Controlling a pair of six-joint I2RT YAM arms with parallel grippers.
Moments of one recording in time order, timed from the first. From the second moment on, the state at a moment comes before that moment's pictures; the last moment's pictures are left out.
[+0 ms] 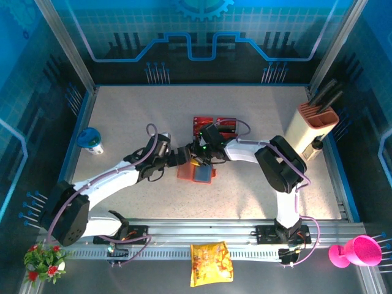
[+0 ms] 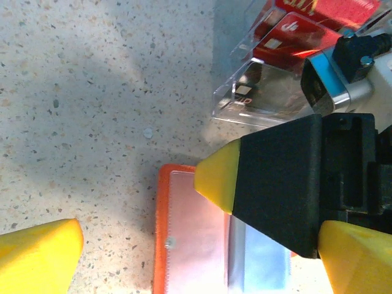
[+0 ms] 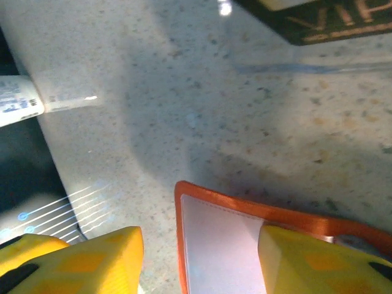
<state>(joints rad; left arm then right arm) -0.54 1.28 0.70 -0.22 0.00 -0.75 0.67 1.94 1.15 -0.07 -0.48 1.10</state>
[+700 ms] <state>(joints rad) -0.57 1.31 0.74 -0.31 0.02 -0.76 0.44 1.78 1.37 -0.41 -0.46 0.77</state>
